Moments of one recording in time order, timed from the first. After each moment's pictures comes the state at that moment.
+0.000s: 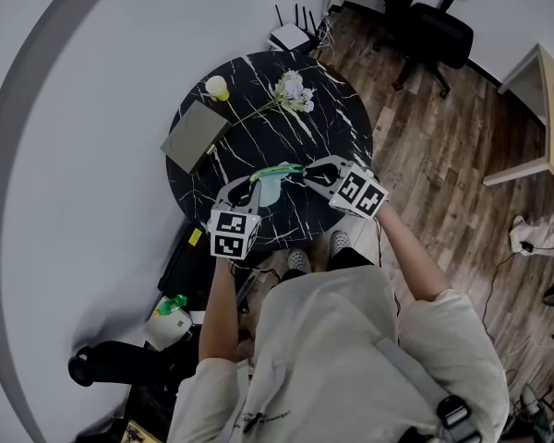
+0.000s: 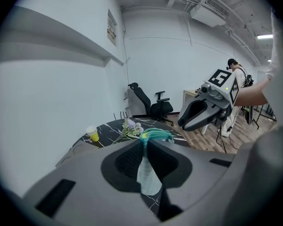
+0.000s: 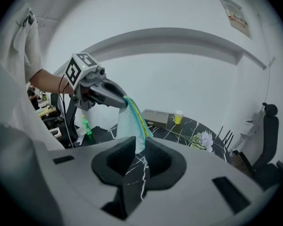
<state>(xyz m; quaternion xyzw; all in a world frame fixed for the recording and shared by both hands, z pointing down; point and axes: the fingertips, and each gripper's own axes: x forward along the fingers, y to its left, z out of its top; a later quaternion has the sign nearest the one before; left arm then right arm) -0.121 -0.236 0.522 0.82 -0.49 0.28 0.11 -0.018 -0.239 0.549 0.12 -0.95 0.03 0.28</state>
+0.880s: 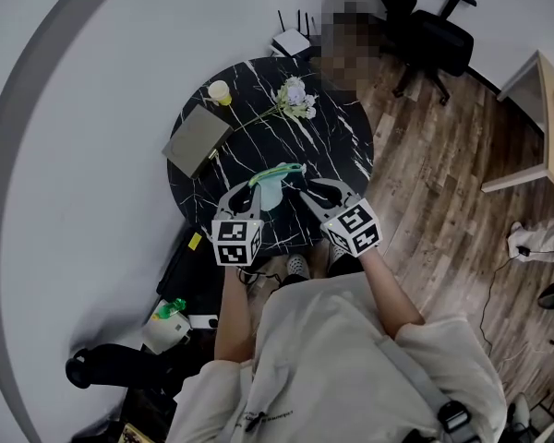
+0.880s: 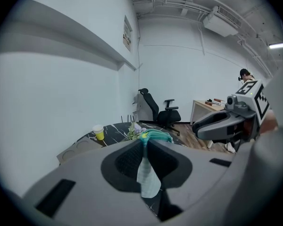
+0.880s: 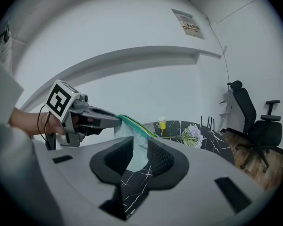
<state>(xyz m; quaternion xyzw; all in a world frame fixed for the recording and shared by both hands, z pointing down) -0.133 -0.239 0.511 0.80 -0.55 0.21 0.13 -0.022 -0.224 0.516 0.29 -0.93 0.15 0.15</state>
